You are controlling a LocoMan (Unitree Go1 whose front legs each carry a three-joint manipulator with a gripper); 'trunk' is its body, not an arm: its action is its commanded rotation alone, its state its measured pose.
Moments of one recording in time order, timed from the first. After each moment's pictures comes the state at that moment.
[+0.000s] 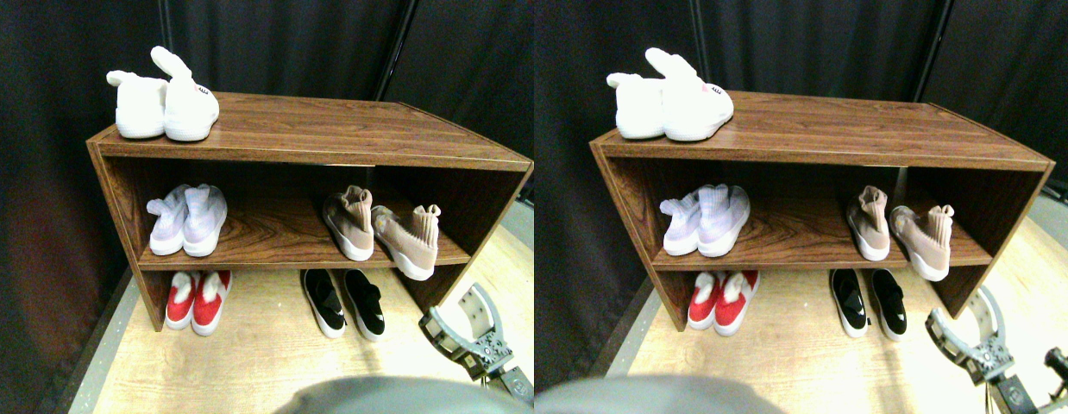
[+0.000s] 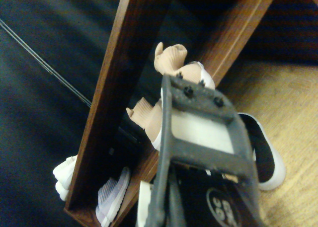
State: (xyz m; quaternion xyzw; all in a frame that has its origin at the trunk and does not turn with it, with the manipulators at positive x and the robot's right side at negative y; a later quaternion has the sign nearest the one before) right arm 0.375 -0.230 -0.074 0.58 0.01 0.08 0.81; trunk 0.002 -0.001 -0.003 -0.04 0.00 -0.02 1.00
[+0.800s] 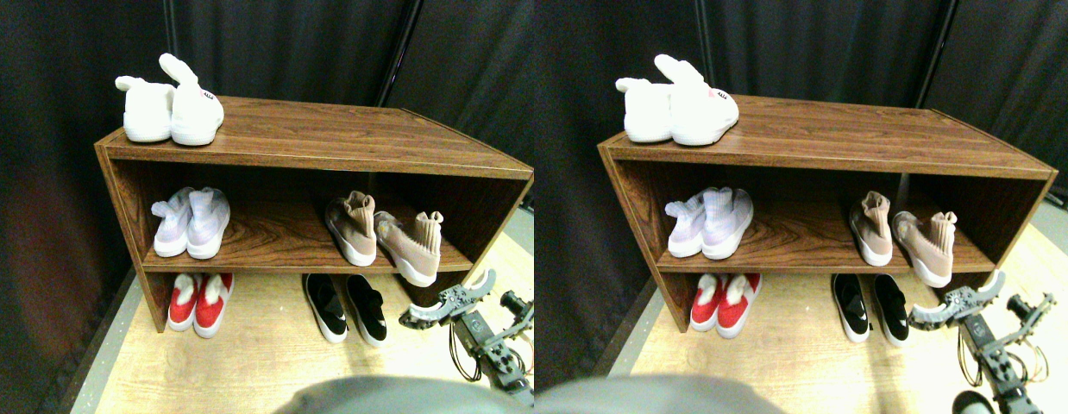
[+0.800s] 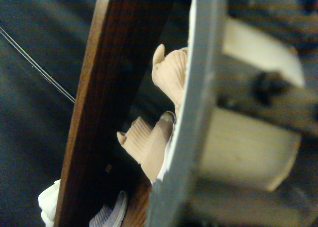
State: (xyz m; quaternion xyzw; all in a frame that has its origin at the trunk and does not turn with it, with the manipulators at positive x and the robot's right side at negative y) right arm 0.429 -0.230 -0.073 0.60 -0.02 0.08 0.80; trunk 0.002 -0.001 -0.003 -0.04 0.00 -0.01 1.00
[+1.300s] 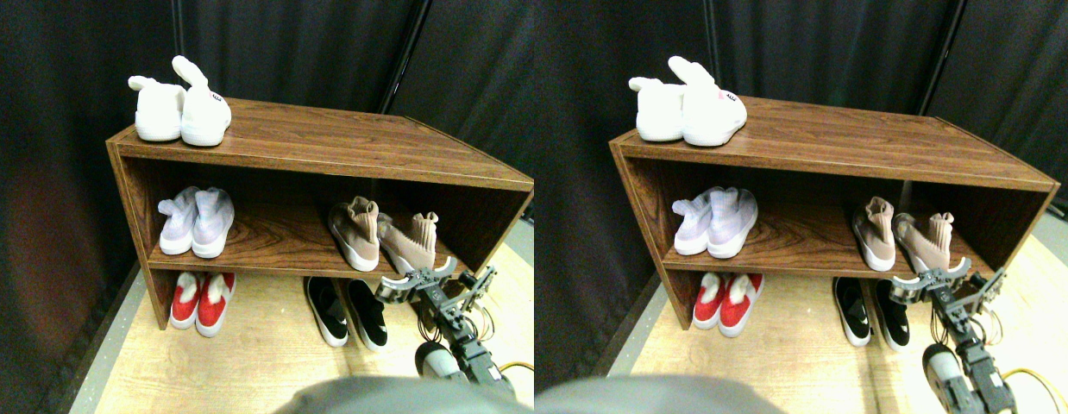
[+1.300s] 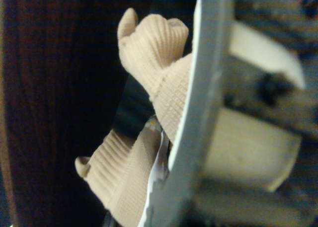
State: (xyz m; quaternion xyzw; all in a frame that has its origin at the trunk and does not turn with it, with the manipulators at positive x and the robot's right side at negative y) right arm 0.476 -0.225 -0.091 0.62 0.01 0.04 0.78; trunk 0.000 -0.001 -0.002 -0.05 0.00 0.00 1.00
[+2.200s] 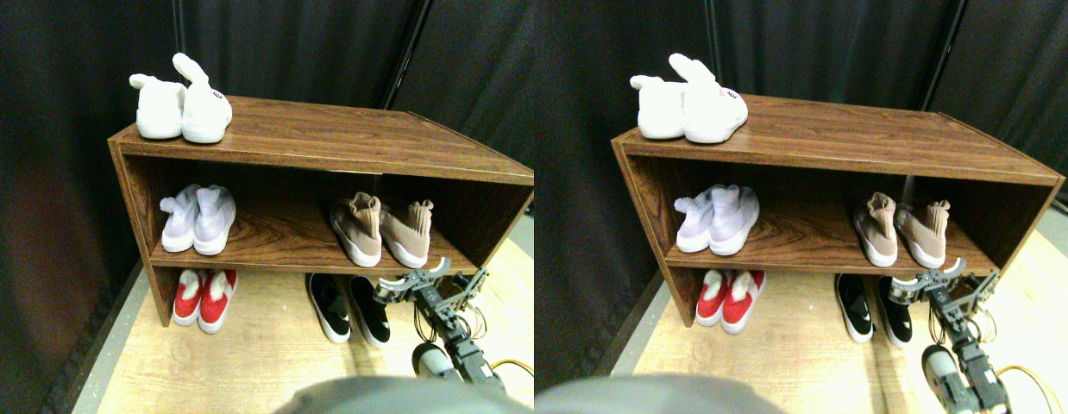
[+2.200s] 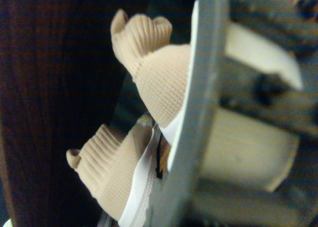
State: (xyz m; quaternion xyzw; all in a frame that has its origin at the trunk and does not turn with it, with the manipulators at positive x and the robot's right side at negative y) right arm 0.469 -0.230 -0.101 0.62 0.00 0.05 0.79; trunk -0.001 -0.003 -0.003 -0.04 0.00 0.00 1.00
